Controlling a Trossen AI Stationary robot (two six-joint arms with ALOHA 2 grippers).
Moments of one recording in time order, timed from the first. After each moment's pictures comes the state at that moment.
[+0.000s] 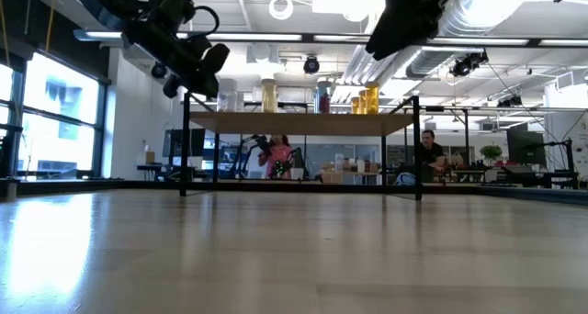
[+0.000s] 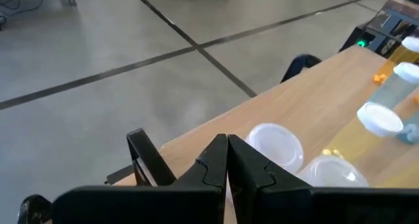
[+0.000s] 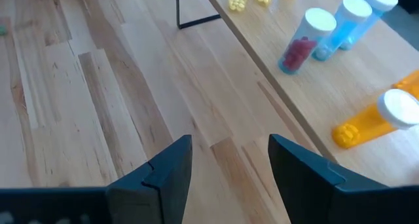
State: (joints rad) left arm 0.90 1.24 0.79 0.02 -0.03 -0.17; right arm 0.12 1.30 1.10 -0.62 0.49 0.35
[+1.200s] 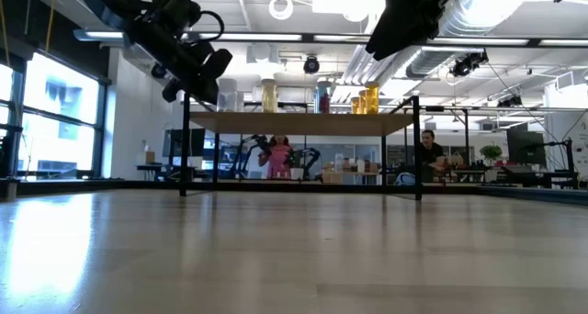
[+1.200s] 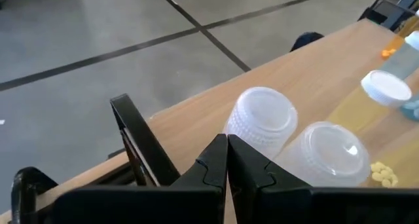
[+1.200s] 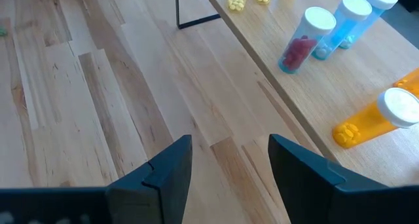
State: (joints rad) left arm 0.85 1.25 0.79 -0.05 -0.08 -0.21; right arm 0.12 1.30 1.10 -0.62 0.49 0.36
